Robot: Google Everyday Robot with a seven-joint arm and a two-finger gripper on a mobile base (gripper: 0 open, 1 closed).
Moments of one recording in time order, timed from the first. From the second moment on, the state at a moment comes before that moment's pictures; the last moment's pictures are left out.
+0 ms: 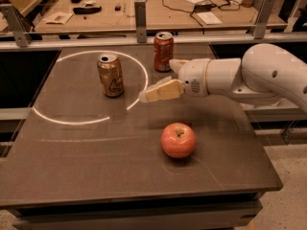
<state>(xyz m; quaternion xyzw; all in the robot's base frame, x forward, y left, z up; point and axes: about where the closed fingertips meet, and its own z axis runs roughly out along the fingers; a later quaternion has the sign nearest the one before) 0.593 -0.023 0.892 -0.41 0.70 0.32 0.49</state>
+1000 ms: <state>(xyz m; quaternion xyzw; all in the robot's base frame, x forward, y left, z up) 0.637 0.041 0.881 -0.42 0.67 0.35 0.50</state>
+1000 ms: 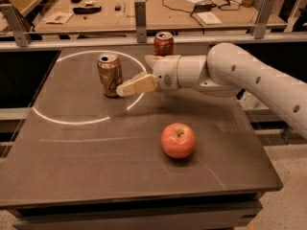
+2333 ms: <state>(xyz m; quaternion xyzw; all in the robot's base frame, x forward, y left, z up) 0.651 0.114 0.881 -0.46 0.62 0.40 0.49</state>
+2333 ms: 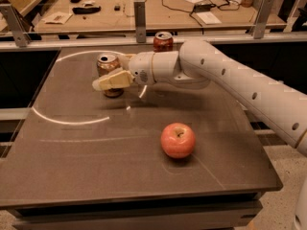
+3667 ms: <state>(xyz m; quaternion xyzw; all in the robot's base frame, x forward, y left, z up) 0.639 0.097 0.893 -0.46 0.62 0.41 0.48</state>
